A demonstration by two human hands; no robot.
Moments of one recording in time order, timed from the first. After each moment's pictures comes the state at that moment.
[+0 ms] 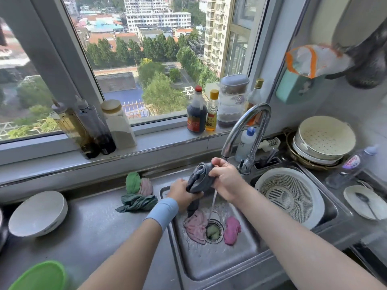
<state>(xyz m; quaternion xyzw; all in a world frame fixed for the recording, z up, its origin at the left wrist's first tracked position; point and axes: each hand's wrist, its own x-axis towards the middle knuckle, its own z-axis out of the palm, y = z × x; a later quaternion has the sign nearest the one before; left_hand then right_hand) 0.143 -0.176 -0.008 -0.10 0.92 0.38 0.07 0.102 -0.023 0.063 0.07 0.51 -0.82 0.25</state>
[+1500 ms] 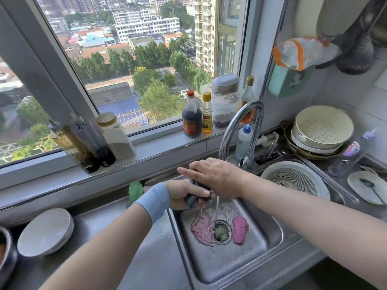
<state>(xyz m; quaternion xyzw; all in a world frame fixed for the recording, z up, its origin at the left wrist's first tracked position) 0.147 -0.174 0.081 -0.02 0.53 0.73 0.43 0.080 -0.005 0.084 -0.60 0.78 0.07 -0.14</state>
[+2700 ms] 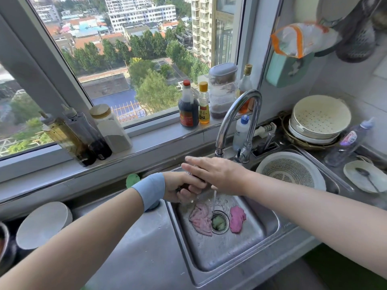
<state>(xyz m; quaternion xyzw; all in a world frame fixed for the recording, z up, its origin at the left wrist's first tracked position) 0.132 -0.185 0.063 -0.07 0.55 0.66 0.51 0.089 0.012 0.061 -0.58 0.81 -0.02 -0.09</state>
